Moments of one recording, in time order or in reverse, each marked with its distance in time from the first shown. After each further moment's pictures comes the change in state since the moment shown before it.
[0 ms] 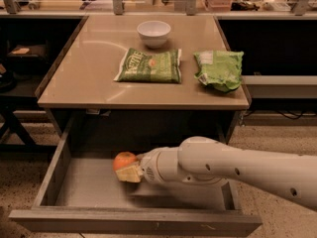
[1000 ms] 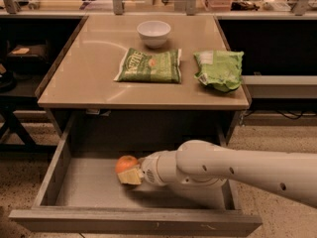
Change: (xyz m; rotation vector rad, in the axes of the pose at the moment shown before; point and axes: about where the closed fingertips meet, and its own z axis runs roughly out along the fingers) arm 0.018 -0.012 0.016 0.005 0.021 0.030
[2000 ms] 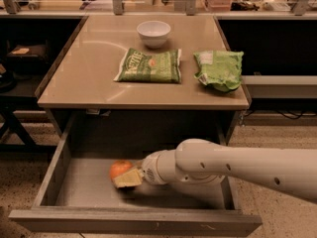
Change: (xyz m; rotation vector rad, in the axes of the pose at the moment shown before) arm 0.003 -0.009 0.009 -0.006 0.016 0.001
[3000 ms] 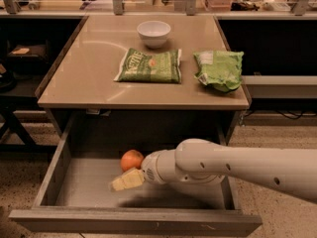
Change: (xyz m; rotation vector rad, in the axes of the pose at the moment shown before) arm 0.000 0.000 0.000 0.000 0.000 0.000
